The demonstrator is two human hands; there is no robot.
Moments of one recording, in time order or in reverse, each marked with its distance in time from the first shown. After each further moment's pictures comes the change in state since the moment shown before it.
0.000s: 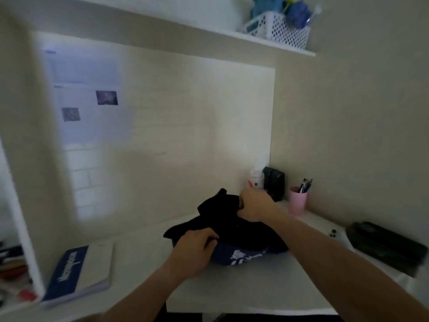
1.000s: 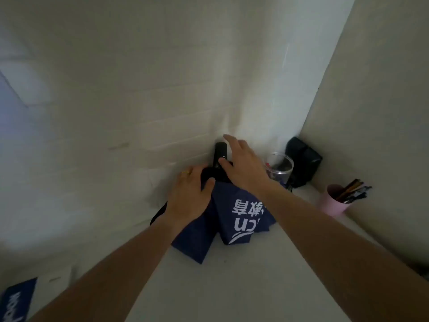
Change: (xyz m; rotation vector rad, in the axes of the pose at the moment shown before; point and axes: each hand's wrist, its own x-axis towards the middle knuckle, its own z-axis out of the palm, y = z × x) left_hand 0.299 -0.097 -0.009 -0.189 0.040 -0.364; right_hand 0.307 0.038 0.031 0.439 0.104 -0.060
